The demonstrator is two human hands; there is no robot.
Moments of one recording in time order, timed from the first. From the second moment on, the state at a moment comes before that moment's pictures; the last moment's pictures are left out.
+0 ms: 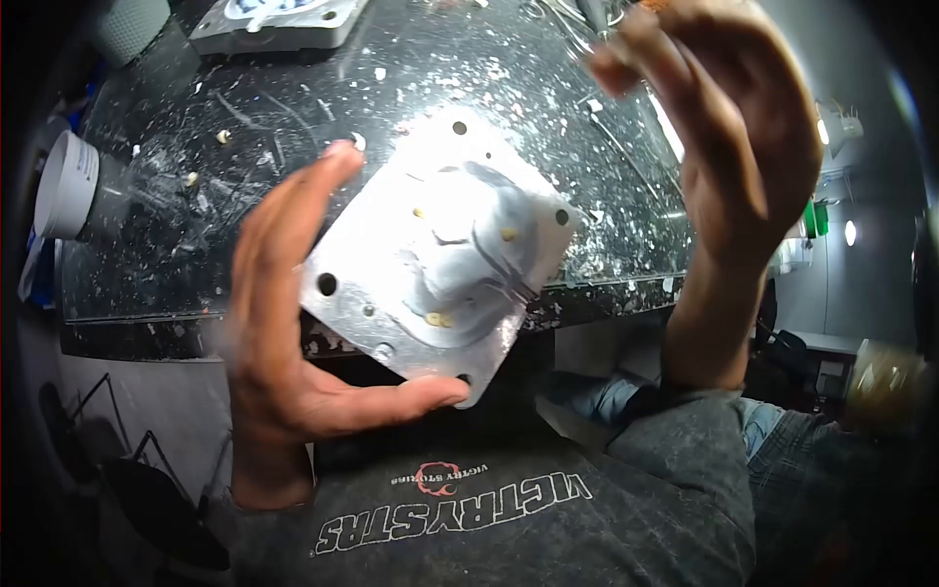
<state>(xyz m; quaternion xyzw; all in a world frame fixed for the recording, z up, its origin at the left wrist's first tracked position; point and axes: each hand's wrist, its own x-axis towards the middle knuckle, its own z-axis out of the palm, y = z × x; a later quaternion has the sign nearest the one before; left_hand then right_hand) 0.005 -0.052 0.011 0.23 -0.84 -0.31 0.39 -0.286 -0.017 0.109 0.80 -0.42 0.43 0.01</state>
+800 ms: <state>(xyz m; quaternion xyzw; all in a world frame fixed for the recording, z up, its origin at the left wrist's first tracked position) 0.016 -0.012 0.007 0.30 -0.71 -0.24 0.59 -0.236 0.113 0.039 0.55 -0.34 0.60 -0.47</state>
